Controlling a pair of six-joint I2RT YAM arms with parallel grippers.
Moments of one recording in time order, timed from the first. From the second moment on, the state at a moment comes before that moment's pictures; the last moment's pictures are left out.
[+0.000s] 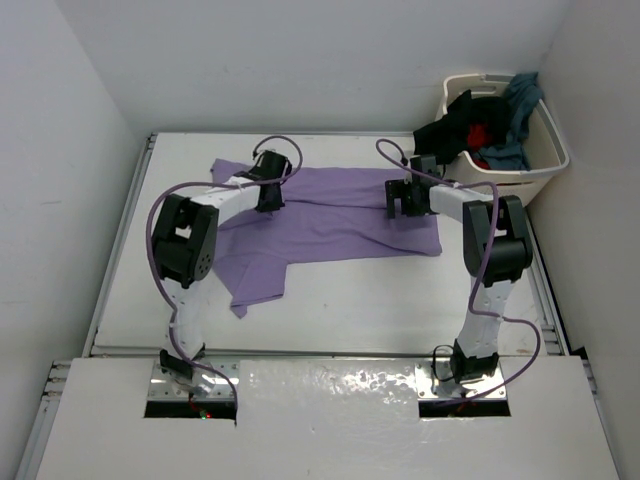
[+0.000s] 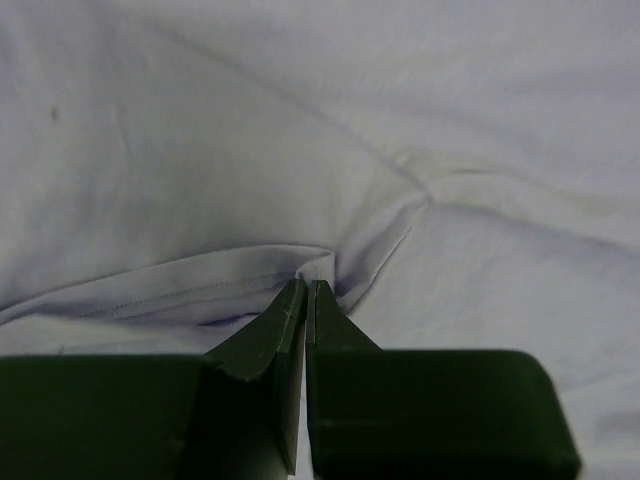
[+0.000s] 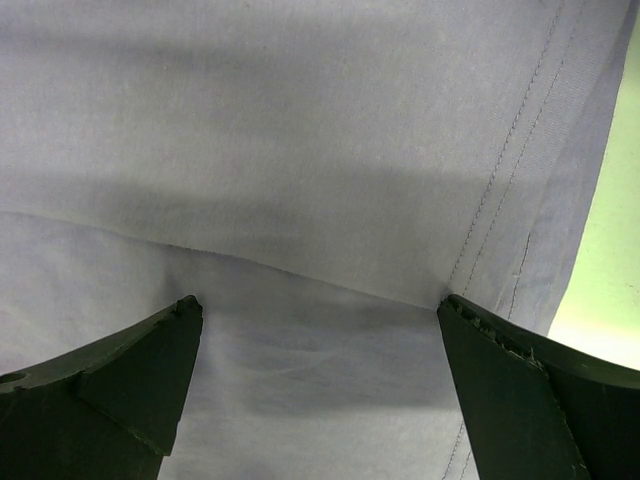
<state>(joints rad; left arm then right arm) -0.36 2.05 1.48 -0.40 -0.31 -0.43 0.13 2.03 1.26 -0.20 0.02 0.04</state>
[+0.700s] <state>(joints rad) -0.46 1.81 1.32 -0.48 -0.31 -0.54 0.13 2.02 1.25 -0.20 0.02 0.04</state>
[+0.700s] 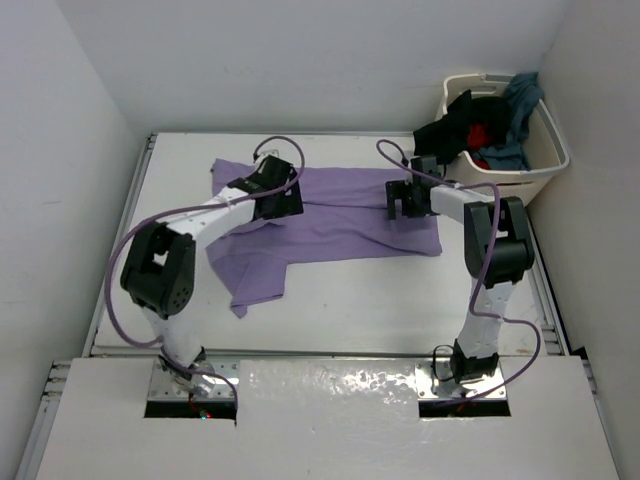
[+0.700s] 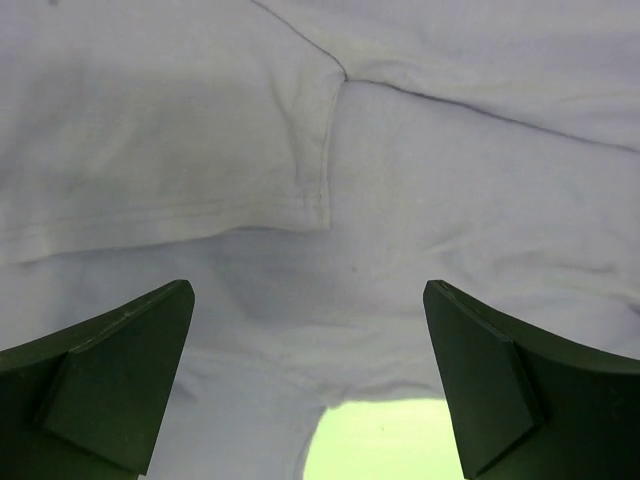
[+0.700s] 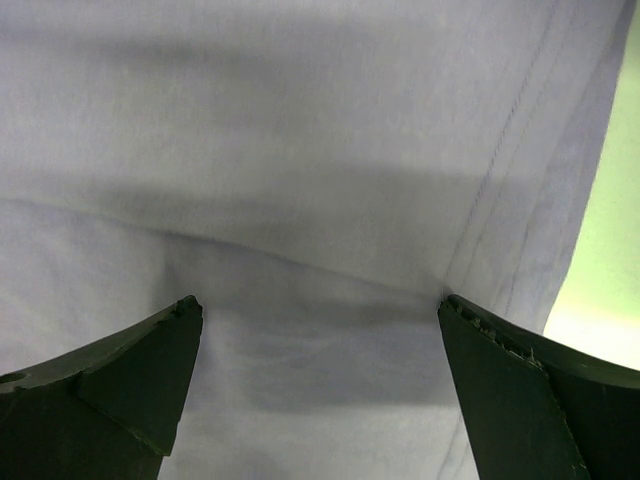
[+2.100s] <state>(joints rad) -0.42 1.09 0.42 -0.58 -0.18 -1.08 0.11 1.41 0.78 -0.31 0.18 0.17</state>
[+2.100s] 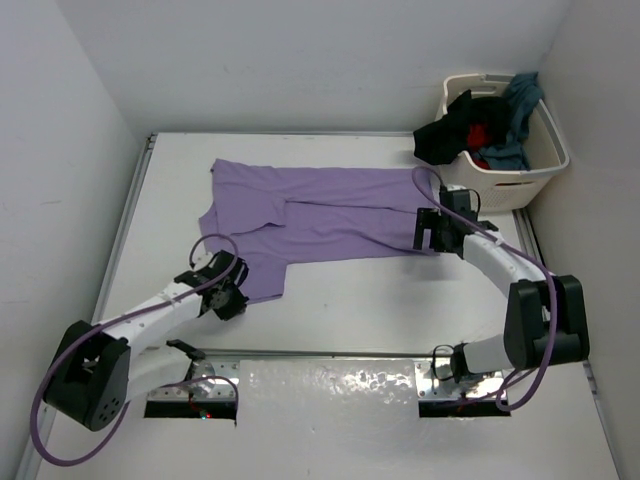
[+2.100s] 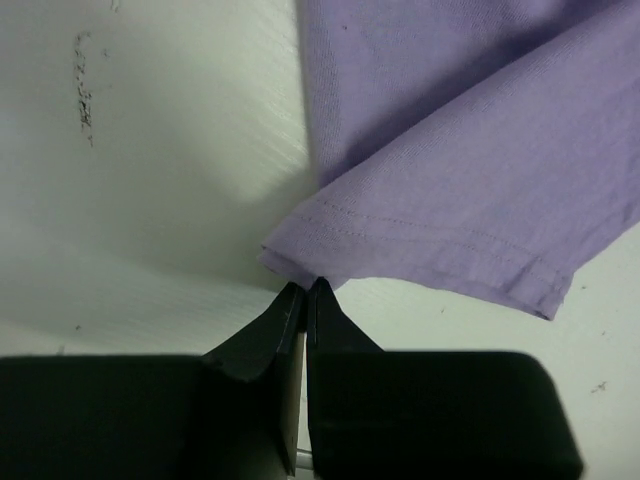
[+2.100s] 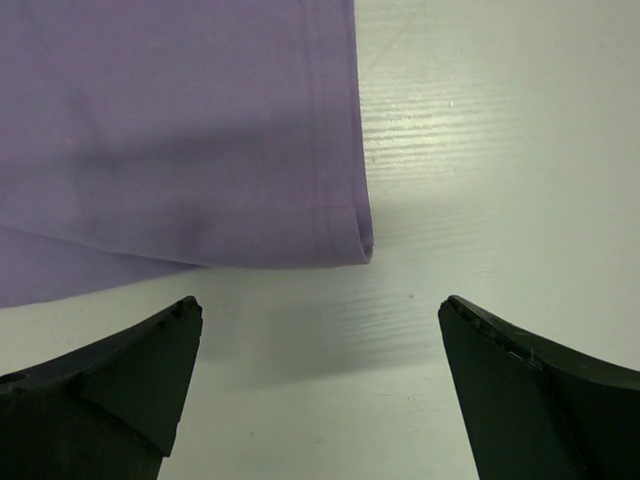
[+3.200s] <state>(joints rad) -0.42 1.02 0.66 -0.75 -0.36 -0.92 0.04 1.58 0.65 0.00 0.16 0.32</state>
